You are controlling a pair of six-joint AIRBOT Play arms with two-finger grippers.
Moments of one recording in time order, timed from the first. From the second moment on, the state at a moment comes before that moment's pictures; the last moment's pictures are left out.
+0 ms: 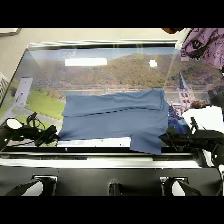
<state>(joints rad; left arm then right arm) 0.24 -1.12 0.62 1.11 -1.15 -1.62 -0.45 -0.91 0.47 2.32 -1.19 -1.67</state>
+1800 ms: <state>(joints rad) 0.04 -1.56 1.11 1.13 -0.81 -1.62 -0.21 -1.45 1.05 2.11 -0.82 -1.56</state>
